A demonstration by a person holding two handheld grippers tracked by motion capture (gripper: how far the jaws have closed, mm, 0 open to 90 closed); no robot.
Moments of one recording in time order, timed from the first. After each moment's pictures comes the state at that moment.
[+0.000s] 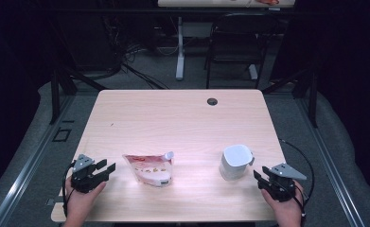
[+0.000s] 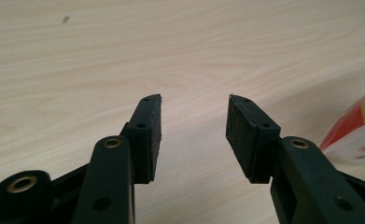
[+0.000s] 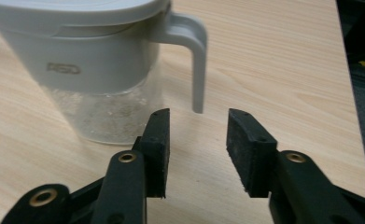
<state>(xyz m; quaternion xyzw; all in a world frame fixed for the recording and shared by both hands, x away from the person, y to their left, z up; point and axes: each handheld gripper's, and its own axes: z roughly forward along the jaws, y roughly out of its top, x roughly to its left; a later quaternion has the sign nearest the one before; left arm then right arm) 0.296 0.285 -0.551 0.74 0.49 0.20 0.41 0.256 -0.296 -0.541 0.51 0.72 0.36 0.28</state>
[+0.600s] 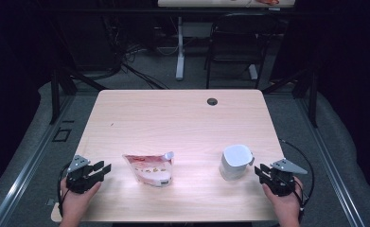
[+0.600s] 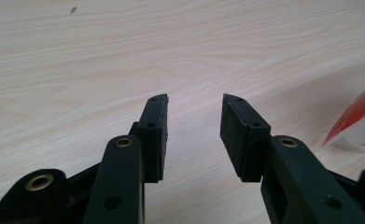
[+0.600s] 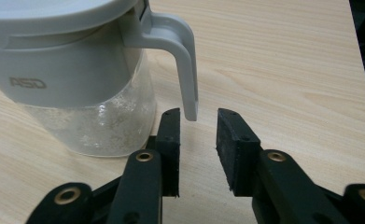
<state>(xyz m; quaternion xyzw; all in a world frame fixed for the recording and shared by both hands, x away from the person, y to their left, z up) 0.295 0.300 -0.552 0.74 0.50 0.19 0.41 0.273 -0.304 -0.548 0.53 0.72 0.38 0.26</state>
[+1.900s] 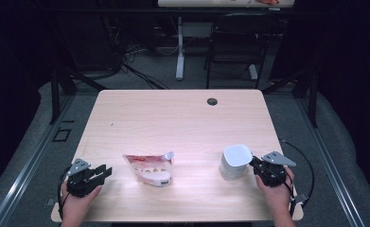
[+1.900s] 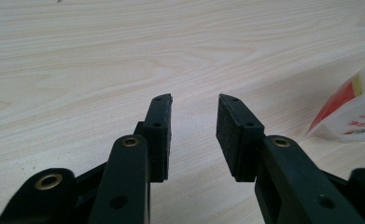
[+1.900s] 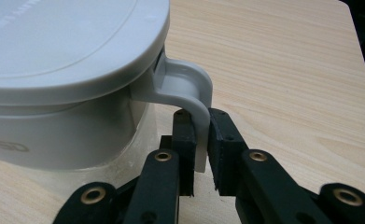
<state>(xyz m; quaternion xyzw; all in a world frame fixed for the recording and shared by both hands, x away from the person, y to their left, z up) 0.286 0.296 -0.555 0.74 0.50 0.18 0.42 0.299 -0.287 -0.550 0.49 0.72 0.39 0.29</state>
